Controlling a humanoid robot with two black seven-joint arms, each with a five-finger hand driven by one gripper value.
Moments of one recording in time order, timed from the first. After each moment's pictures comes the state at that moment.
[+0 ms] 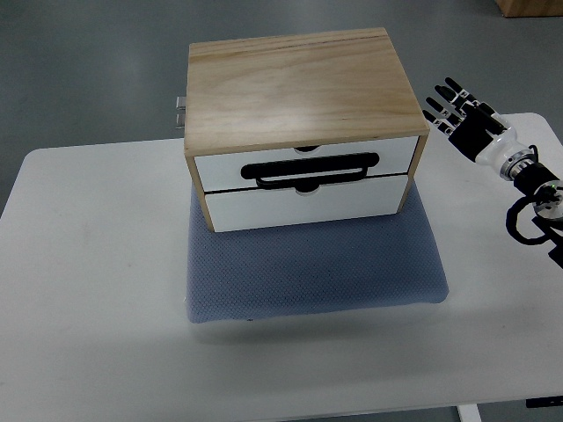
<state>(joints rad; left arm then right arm) 0.01 0.00 0.15 -0.12 0.10 -0.07 -0.04 0.78 -0.34 0.70 0.48 0.26 0.48 0.10</state>
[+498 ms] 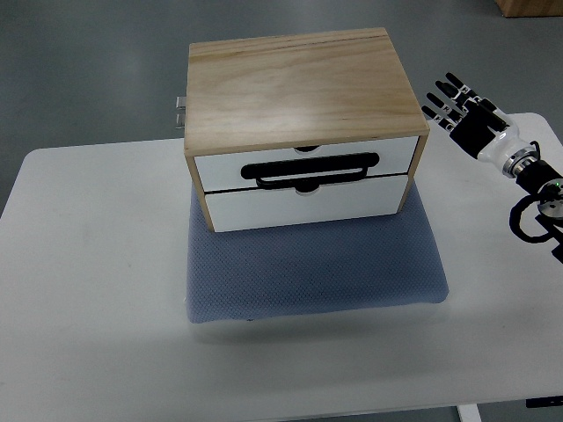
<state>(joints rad) 0.01 0.00 0.14 -0.12 0.10 -0.07 -0.04 0.79 -0.35 0.70 0.48 0.26 0.53 0.09</state>
